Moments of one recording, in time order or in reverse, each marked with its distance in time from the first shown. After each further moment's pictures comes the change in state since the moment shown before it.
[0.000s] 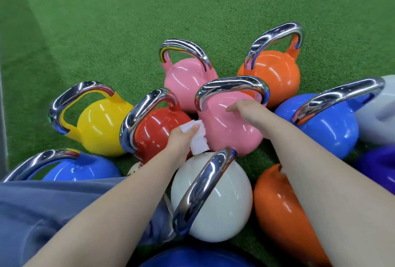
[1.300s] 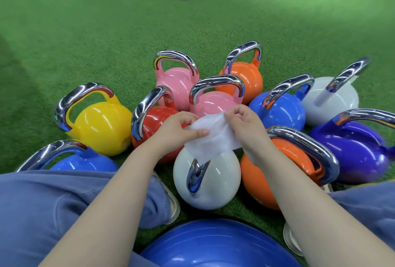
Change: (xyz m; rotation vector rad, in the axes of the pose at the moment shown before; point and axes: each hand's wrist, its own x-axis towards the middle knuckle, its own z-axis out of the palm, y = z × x) left_hand -0.113 0.052 -0.054 0.667 -0.455 0.598; right_hand -0.159 -0.003 0.065 0.499 0.391 -0.265
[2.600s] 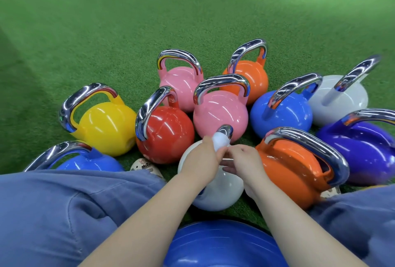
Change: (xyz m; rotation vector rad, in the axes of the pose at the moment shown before) left_hand -0.023 0.004 0.069 0.518 0.046 -0.184; right_hand -0.022 0.054 0.016 0.153 -0.007 0.384
